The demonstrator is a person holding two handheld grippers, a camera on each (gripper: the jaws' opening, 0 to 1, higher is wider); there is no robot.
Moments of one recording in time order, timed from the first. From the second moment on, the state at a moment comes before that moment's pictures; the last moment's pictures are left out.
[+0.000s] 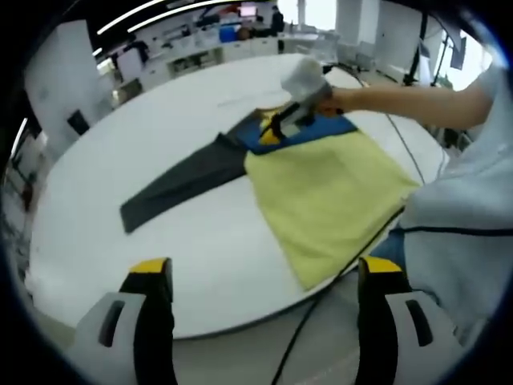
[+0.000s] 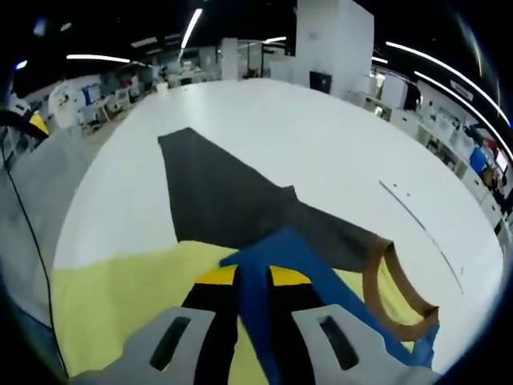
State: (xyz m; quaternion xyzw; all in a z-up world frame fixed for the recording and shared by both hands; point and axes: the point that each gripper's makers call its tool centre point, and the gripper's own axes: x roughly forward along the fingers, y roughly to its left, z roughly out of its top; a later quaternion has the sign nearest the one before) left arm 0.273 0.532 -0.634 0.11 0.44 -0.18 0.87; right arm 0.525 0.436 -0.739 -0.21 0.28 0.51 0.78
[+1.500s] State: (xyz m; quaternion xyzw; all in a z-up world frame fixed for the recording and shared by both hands) left arm 0.280 0.504 -0.617 0.16 0.43 -0.19 0.87; right arm 0.507 0.375 -0.685 -0.21 0.24 0.50 0.81
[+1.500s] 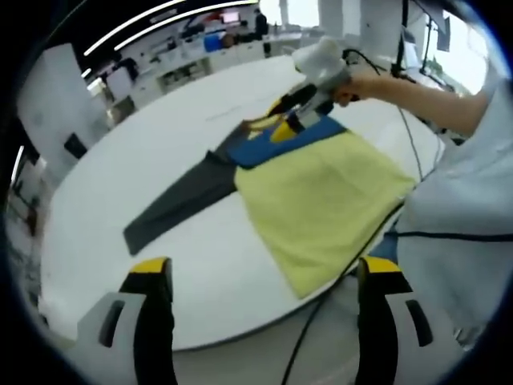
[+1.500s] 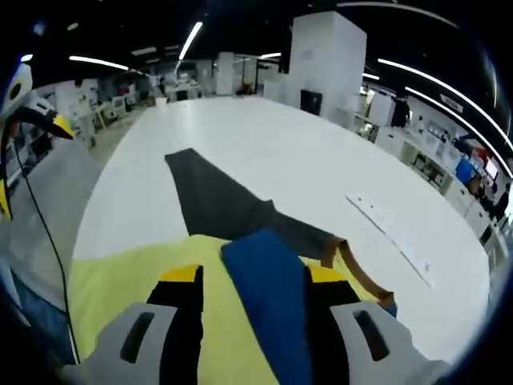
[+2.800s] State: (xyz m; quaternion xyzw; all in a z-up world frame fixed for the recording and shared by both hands) left arm 0.283 0.494 -0.613 0.18 0.42 -0.20 0.87; right arm 0.472 0.334 -0.669 -0.22 0.23 0.50 0.81
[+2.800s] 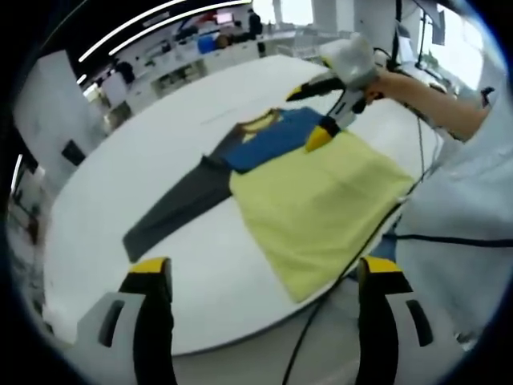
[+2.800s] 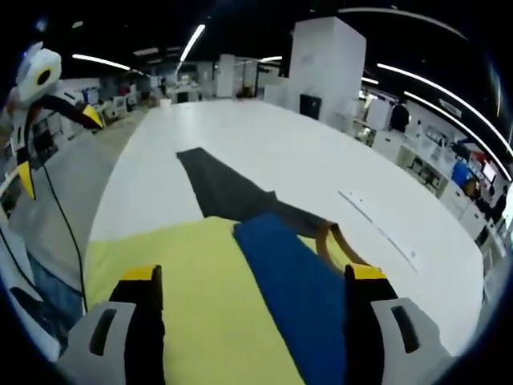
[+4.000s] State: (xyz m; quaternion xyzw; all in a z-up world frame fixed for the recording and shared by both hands) left arm 0.270 0.479 -0.619 0.17 0.42 -0.20 0.87; right arm 0.428 0.286 -0.646 -0.18 0.21 0.46 0.84
